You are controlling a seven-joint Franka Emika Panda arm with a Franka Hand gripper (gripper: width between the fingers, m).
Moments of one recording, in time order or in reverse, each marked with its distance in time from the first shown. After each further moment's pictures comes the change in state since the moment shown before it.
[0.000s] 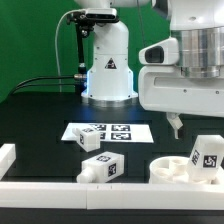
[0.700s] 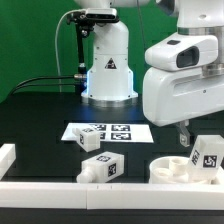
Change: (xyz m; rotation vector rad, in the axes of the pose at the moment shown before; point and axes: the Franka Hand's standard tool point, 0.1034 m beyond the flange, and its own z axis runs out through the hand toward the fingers) arm -0.009 -0.003 -0.001 -0.020 -0.025 -0.940
